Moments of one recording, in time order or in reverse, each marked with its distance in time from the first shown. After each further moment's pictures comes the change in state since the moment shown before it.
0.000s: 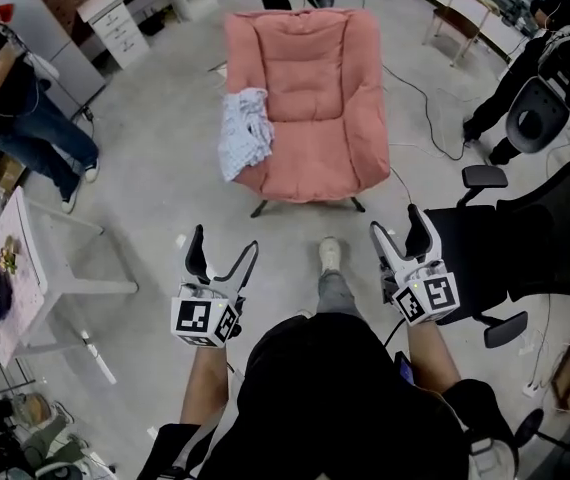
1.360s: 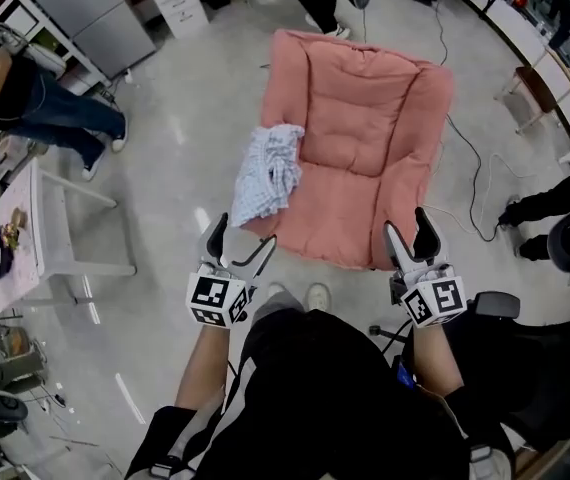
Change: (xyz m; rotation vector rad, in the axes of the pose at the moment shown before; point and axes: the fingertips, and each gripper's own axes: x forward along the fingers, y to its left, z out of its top) left arm 0.264 0.076 -0.008 -0.009 0.155 0.154; right arm 0.289 -0.152 0.003 0.019 0.082 0.261
